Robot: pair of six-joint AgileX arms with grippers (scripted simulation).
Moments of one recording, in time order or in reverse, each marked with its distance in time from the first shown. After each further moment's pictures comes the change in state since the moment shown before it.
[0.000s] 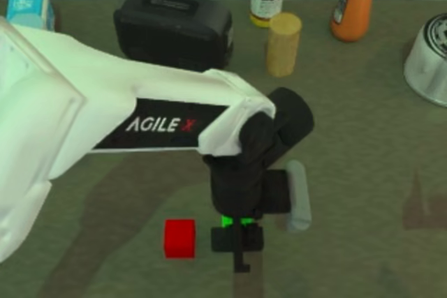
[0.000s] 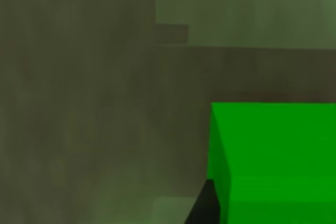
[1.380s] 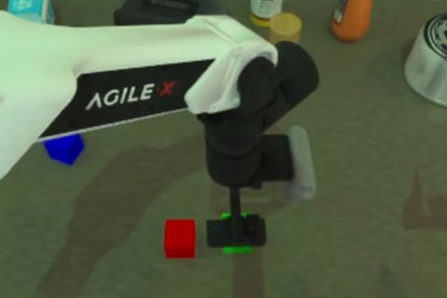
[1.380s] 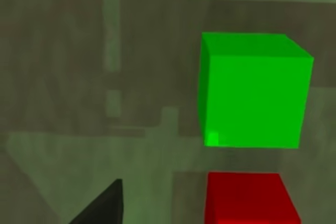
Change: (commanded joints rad) left arm 0.019 -0.098 0.140 -0.240 -0.001 -0.002; right arm 0.000 0.000 0.000 0.000 0.000 0.000
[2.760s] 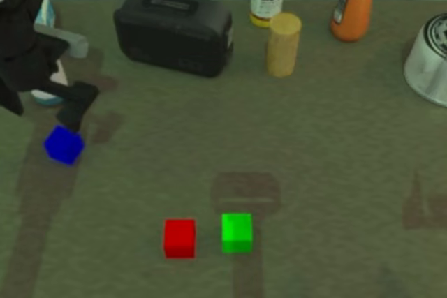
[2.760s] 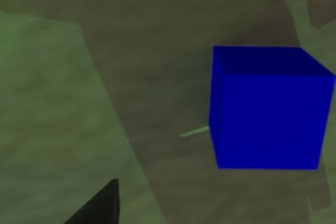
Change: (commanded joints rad) left arm 0.760 0.112 0.110 -0.010 -0.002 -0.401; right arm 0.000 0.000 0.000 0.000 0.000 0.000
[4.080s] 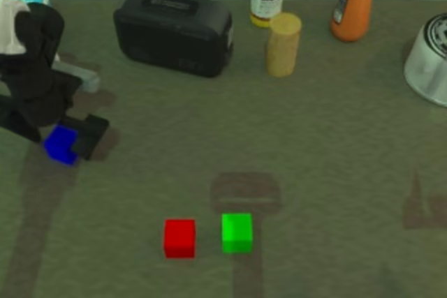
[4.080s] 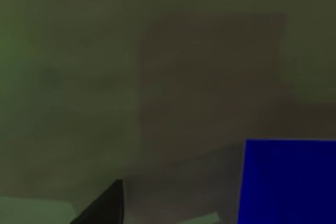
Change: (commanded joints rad) left arm 0.001 0.140 -0.158 0.298 0.001 0.003; right arm 0.000 0.000 0.000 0.000 0.000 0.000
